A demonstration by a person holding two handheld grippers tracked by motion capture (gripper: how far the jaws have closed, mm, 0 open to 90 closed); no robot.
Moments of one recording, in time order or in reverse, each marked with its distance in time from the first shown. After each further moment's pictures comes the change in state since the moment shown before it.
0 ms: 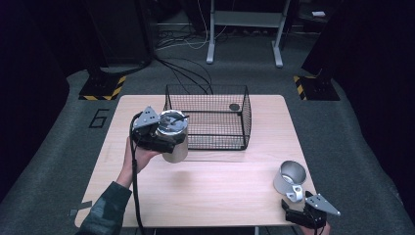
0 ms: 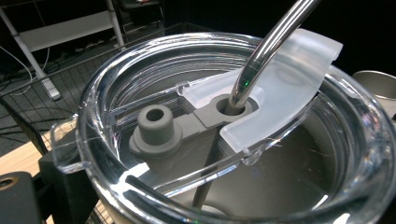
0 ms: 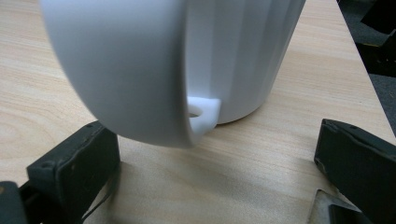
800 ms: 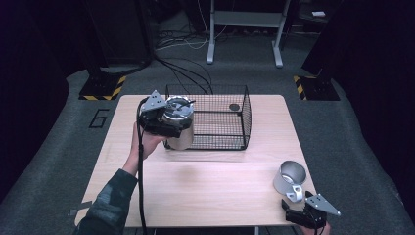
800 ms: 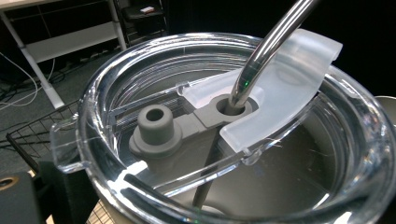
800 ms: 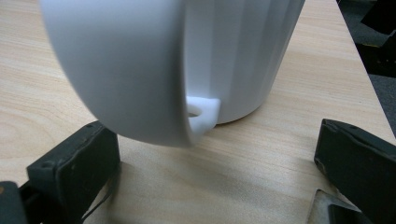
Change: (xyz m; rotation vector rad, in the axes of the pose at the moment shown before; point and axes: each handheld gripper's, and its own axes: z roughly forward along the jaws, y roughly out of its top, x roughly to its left) left arm 0.012 0.034 0.022 -0.029 0.020 0.002; right arm 0.000 0.000 0.000 -0.004 0.002 -0.001
